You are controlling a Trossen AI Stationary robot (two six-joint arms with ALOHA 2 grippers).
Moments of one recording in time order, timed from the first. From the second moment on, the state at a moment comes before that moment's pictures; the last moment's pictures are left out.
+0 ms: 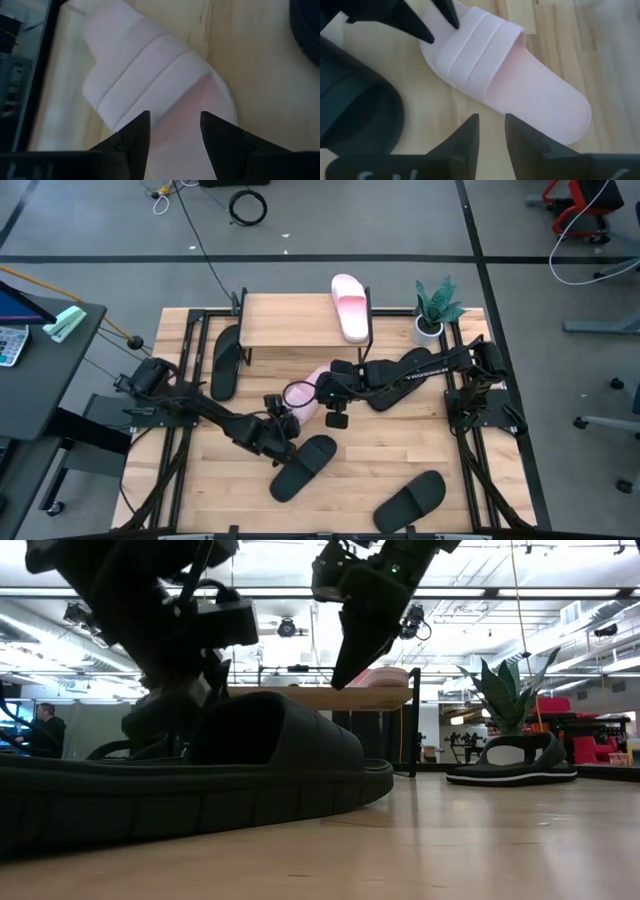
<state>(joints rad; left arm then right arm) -0.43 1.79 0.97 -0.44 -0.80 -0.33 0.05 1.82 1.41 -0.62 0.15 0.12</state>
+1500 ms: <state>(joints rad) -0.49 1.55 0.97 -0.50 -0.87 -0.34 0.03 1.82 1.41 -0.63 0.15 0.17</state>
